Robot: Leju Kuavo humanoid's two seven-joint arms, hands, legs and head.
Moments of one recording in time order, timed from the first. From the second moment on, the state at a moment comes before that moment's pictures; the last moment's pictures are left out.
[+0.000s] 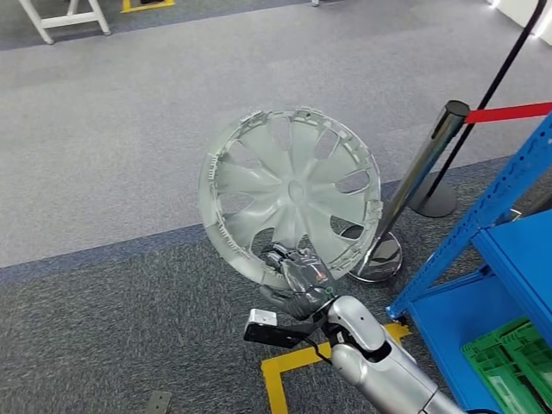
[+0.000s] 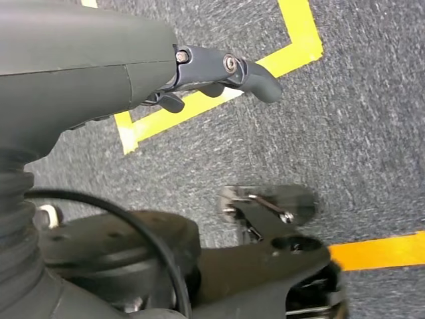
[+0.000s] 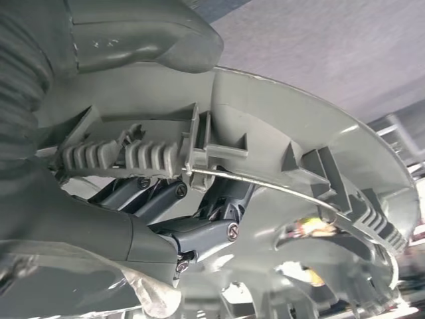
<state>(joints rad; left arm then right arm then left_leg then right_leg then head) -0.10 -0.21 0.85 -0.22 -0.96 0.17 -0.28 -0.29 -0.09 0.82 -1.34 1.00 -0.36 -0.29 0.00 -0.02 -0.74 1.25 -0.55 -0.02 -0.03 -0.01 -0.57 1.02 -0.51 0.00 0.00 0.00</state>
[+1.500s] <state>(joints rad) -0.08 -0.20 0.90 -0.22 -0.92 0.16 -0.27 -0.40 -0.07 0.87 -1.30 0.98 -0.31 -0.32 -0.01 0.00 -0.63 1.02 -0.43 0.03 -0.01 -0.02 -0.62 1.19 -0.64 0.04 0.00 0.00</state>
